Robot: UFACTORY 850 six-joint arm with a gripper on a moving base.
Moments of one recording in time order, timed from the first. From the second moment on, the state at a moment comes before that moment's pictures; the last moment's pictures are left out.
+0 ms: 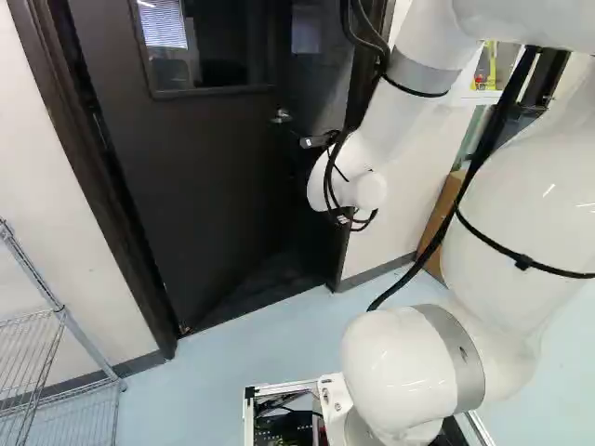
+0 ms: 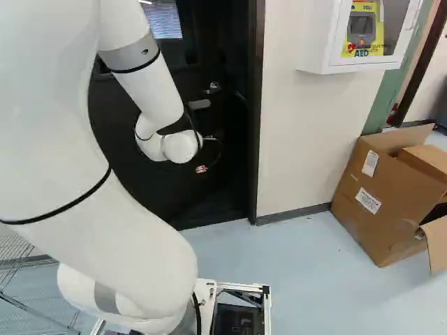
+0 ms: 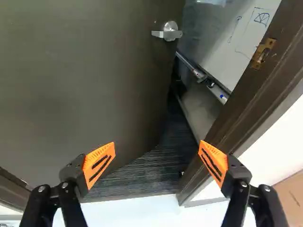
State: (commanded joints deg) arm 0.0 1.4 -25.5 -11.0 43.6 0.0
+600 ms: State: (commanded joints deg) arm 0.0 1.4 -25.4 -11.0 43.6 0.0
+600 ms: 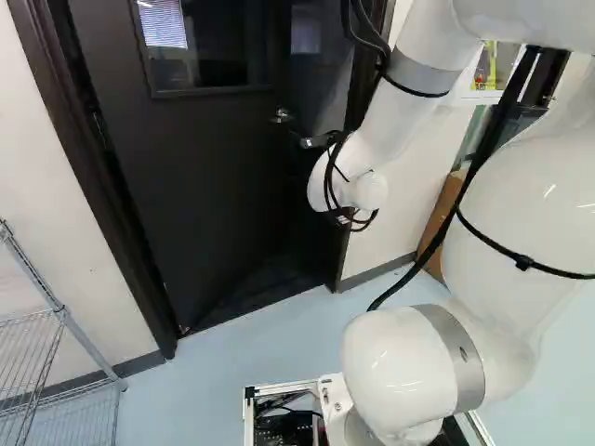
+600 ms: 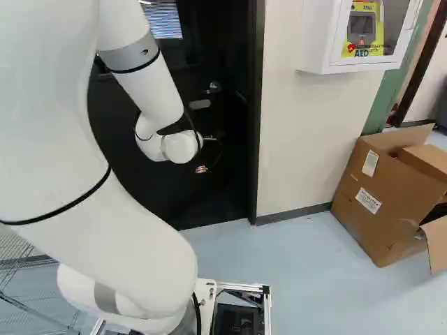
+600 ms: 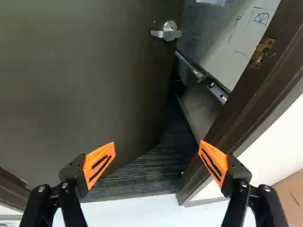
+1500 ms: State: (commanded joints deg) arm 0.0 1.4 -25.4 -11.0 43.6 0.0
